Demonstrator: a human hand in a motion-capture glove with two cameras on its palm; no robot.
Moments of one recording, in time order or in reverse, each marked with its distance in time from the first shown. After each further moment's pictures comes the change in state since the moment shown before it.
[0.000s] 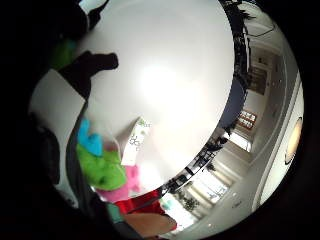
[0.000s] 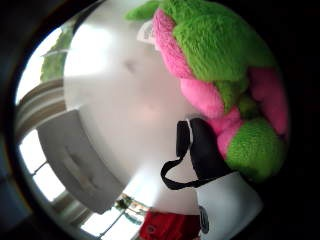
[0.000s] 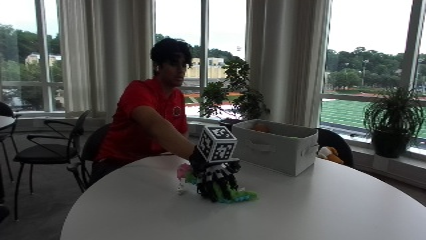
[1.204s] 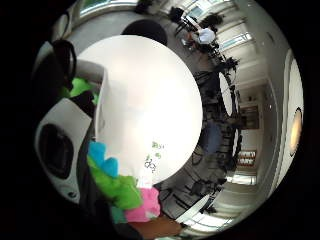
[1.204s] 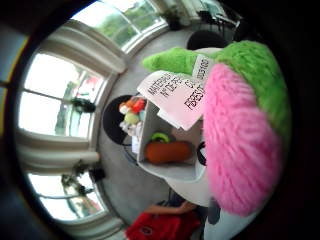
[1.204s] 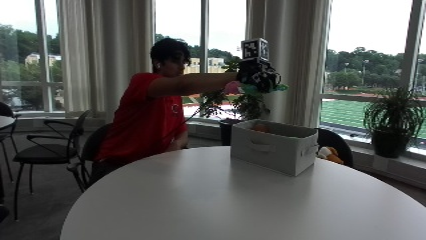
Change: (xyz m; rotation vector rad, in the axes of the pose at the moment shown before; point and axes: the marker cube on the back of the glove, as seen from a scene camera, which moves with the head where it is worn) arm -0.286 0.260 -0.269 0.495 0.003 -0.544
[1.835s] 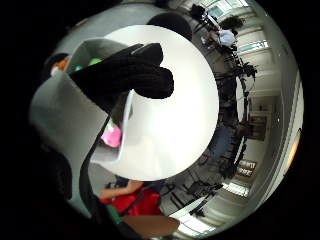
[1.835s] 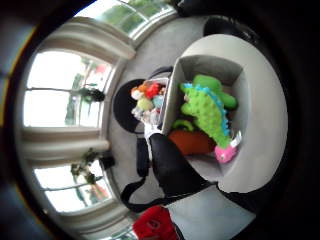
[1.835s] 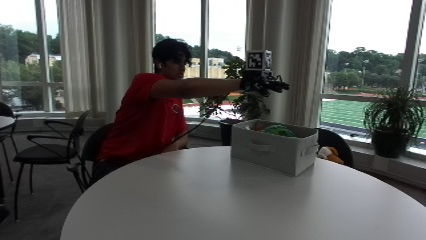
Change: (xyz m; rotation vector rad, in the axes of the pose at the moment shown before) arm 0.016 -0.004 0.044 -0.100 -0.038 -0.176
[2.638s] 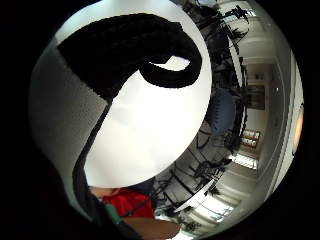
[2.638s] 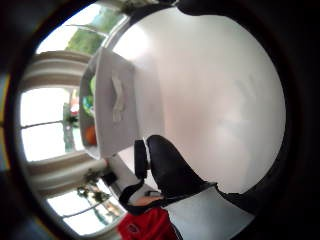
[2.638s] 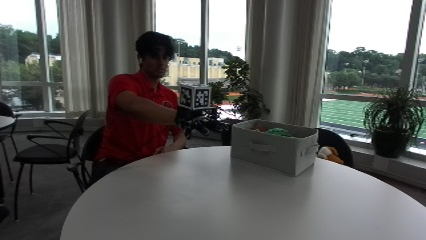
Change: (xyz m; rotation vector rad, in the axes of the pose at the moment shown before) arm 0.206 0.199 0.141 -0.102 -0.039 0.513
